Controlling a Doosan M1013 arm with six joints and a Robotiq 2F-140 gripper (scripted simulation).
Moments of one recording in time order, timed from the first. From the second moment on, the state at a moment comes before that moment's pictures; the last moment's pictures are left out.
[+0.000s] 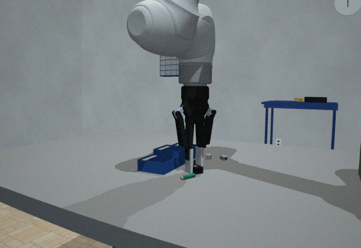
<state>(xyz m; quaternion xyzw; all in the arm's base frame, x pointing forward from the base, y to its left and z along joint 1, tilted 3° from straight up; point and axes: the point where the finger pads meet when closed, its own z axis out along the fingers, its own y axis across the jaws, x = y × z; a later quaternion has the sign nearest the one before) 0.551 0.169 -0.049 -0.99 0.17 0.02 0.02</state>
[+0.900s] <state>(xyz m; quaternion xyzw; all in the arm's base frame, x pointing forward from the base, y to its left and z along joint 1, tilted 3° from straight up) 0.551 0.168 -0.038 -0.99 0.17 0.02 0.02</state>
